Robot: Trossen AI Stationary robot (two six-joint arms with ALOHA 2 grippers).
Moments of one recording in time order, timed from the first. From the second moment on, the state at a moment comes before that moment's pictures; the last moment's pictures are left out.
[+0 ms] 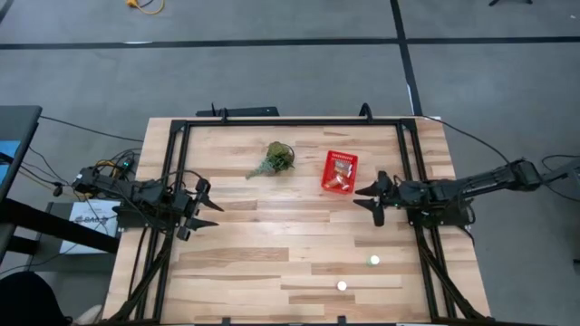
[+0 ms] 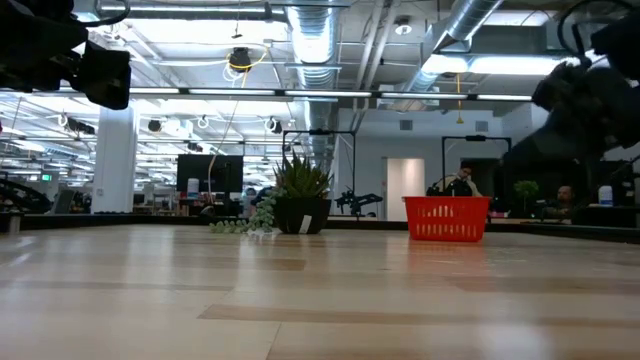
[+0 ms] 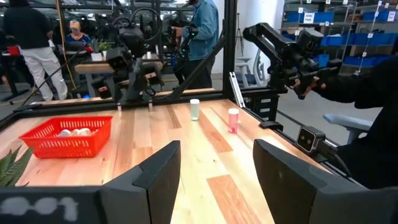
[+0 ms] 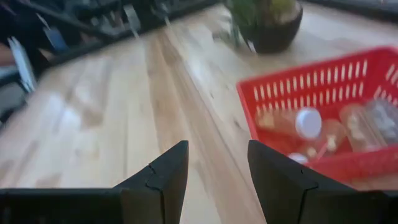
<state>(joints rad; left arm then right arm) -0.30 0.00 0.02 0.01 -0.01 0.00 0.15 0.46 0.01 0.05 0.27 0.37</state>
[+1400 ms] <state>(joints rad) -0.30 0.00 0.02 0.01 -0.01 0.00 0.00 1.31 0.65 -0.44 0.18 0.17</state>
